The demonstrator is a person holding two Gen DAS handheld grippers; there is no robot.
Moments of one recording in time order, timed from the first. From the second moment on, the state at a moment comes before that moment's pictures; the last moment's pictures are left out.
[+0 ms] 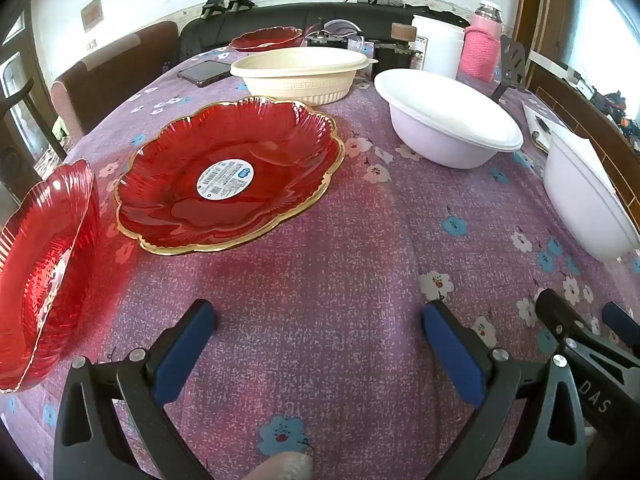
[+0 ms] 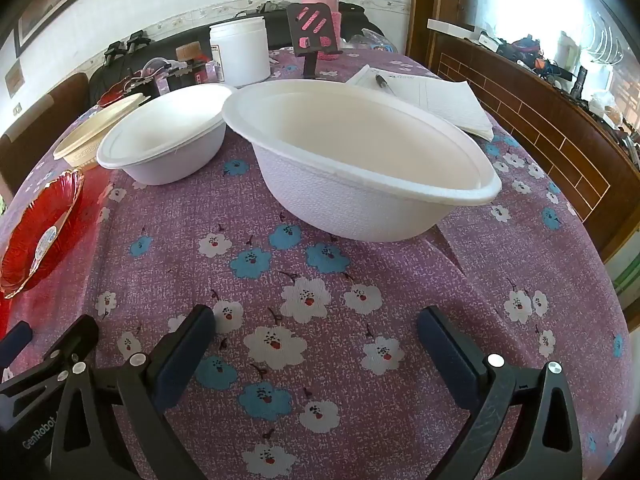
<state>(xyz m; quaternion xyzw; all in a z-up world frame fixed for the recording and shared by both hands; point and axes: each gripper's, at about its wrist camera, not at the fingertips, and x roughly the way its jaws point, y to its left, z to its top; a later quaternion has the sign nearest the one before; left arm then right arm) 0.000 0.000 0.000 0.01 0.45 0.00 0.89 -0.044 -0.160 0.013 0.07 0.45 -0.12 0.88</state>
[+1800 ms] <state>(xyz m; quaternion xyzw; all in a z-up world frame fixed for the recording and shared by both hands) 0.000 0.000 0.000 0.01 0.45 0.00 0.89 -0.045 -0.160 0.014 0.07 0.45 -0.12 0.88</state>
